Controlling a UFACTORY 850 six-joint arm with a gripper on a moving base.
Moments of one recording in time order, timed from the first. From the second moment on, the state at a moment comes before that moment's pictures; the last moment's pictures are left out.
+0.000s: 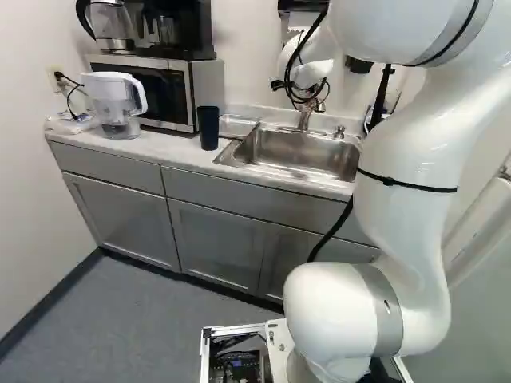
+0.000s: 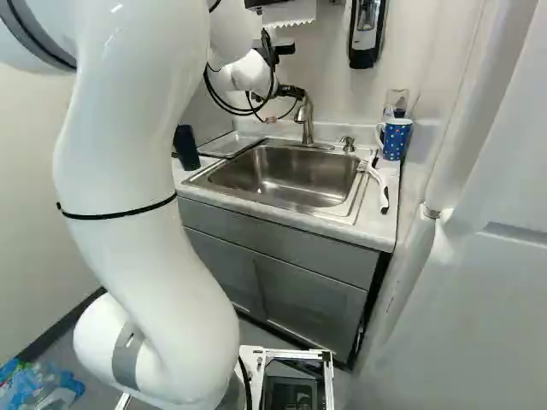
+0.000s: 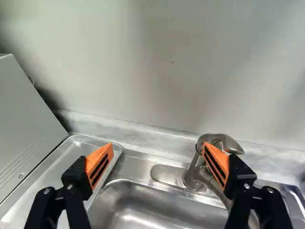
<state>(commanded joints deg) -7.4 -15.2 -75.6 0.0 10.6 0.0</state>
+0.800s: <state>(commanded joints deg) -8.3 -18.7 -79.5 0.0 16.3 0.0</state>
